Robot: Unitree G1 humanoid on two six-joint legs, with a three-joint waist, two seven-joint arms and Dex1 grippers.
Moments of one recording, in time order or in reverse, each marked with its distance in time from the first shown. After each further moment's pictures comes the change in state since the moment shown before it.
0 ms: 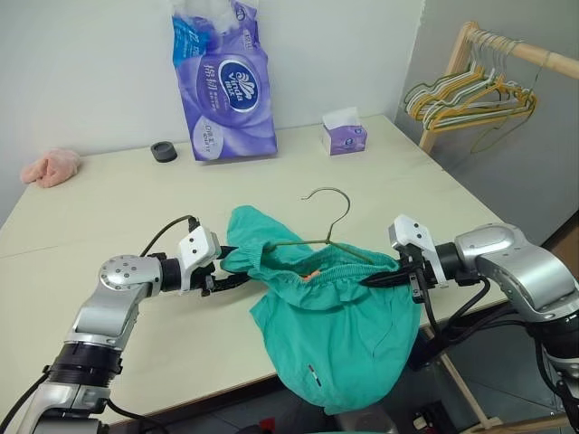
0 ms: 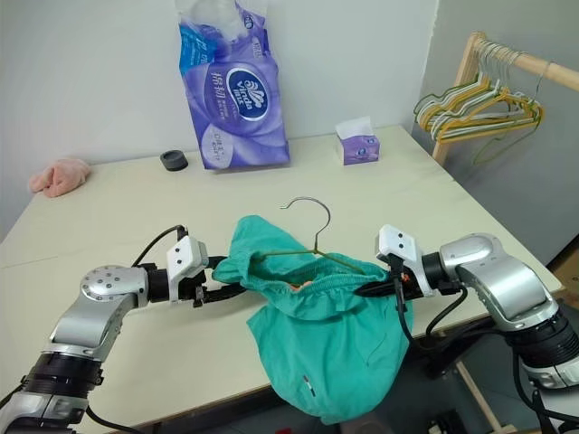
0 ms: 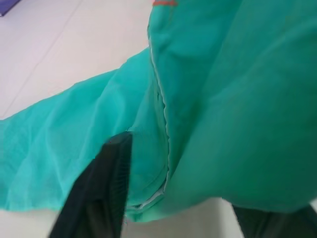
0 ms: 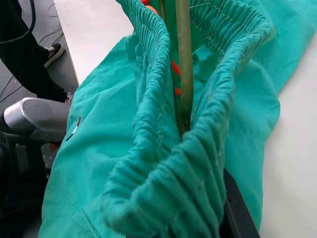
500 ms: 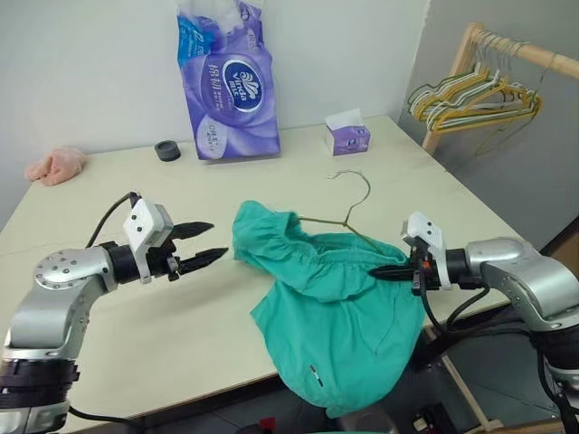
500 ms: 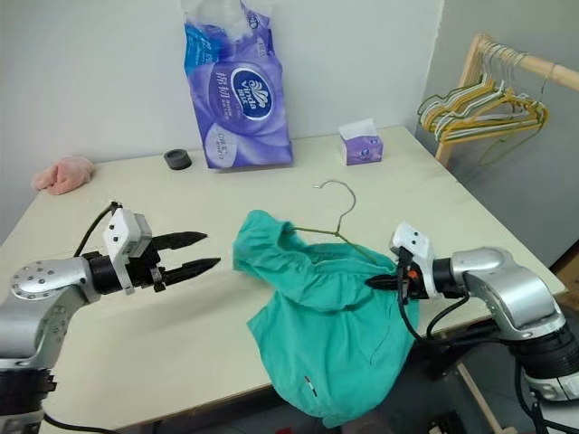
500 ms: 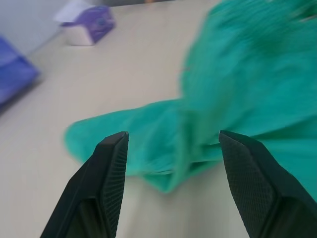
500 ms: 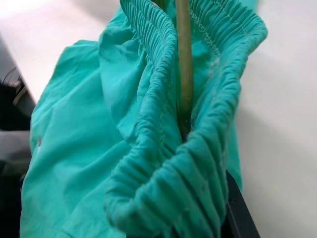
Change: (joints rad) left arm 0.082 0.143 0.203 -0.316 -0.314 0.344 -0.030; right arm 0.146 0.028 -0.165 0.009 0.043 0.137 -0.202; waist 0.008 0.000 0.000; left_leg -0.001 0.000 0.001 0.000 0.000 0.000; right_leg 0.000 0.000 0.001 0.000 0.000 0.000
